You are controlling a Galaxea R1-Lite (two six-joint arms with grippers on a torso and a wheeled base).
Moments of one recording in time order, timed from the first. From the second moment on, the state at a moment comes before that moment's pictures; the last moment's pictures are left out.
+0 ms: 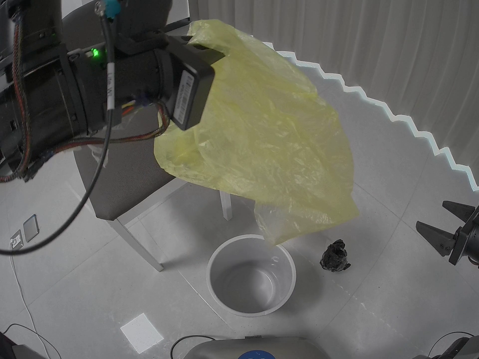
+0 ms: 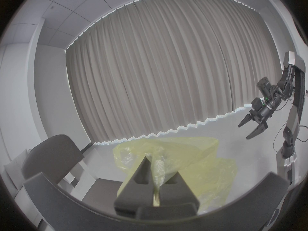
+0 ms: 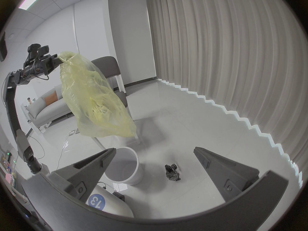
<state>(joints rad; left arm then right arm) -0.82 1.45 -1.27 -0.26 0.12 0.54 0.19 0.97 -0.42 -0.32 0.14 -0.02</state>
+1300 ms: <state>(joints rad) -0.94 1.46 -1.26 -0.31 0.12 0.54 0.39 1.32 -0.40 -0.68 0.03 0.30</state>
